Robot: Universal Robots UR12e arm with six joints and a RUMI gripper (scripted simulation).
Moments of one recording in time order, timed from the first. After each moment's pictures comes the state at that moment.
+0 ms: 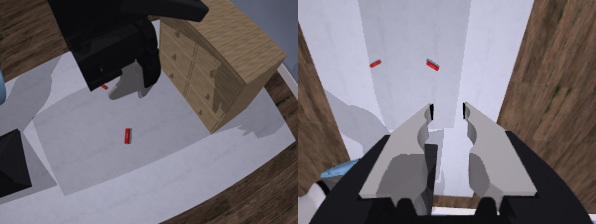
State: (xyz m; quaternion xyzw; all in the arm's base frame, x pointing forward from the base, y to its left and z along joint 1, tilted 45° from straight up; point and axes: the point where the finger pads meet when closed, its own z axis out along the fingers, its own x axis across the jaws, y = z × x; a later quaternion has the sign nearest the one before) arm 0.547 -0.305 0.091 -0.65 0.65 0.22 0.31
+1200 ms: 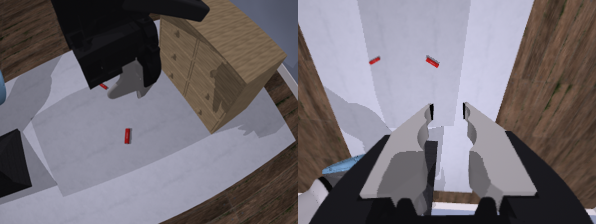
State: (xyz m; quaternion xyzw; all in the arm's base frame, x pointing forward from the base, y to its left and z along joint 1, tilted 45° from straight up) arm 0.545 -0.307 0.092 -0.66 0.65 0.23 0.31
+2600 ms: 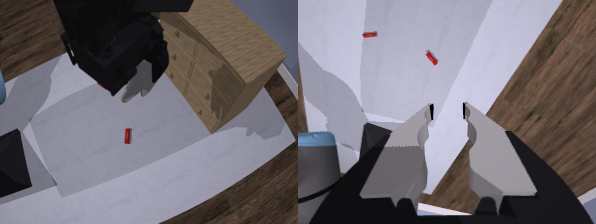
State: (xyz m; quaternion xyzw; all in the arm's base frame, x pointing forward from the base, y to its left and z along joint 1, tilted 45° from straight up) arm 0.549 -0.297 0.089 -0.75 0.54 0.18 0.34
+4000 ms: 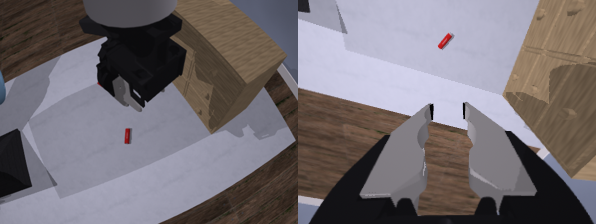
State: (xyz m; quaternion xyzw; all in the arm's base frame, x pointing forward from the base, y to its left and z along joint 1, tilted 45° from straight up) arm 0.551 -0.257 0.062 -0.92 -0.10 -0.09 0.37
